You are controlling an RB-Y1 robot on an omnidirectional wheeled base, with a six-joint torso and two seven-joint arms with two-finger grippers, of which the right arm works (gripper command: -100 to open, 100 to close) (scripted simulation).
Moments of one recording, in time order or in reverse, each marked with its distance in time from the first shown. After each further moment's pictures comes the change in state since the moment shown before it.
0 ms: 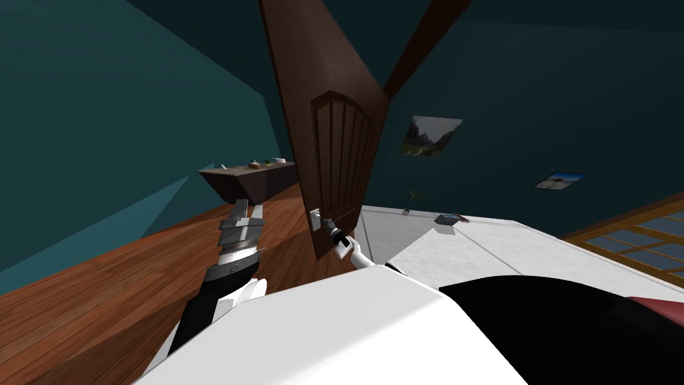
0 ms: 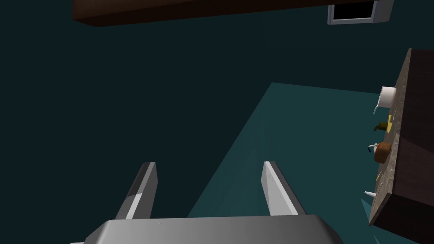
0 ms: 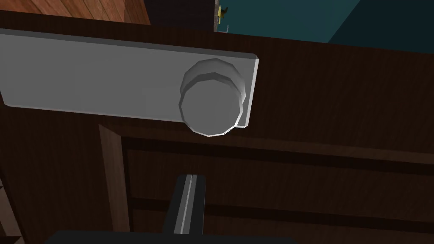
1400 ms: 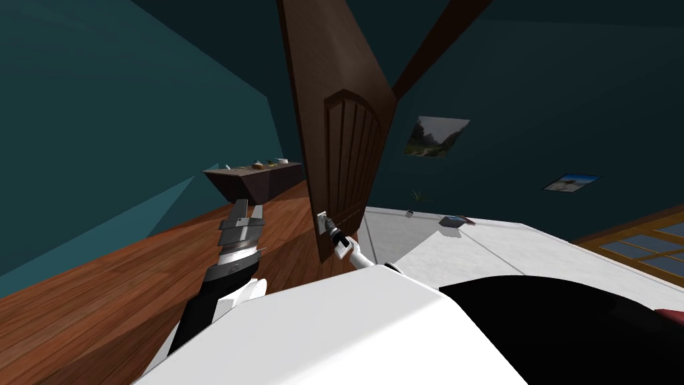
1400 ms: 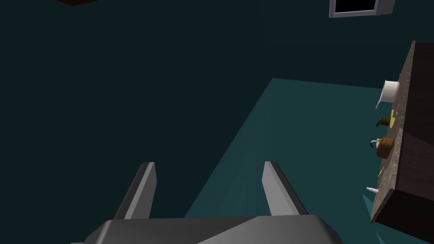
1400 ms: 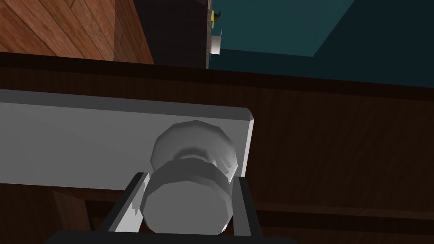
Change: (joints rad) arm -0.001 0.010 -0.004 0.005 -0.003 -0.022 -0.001
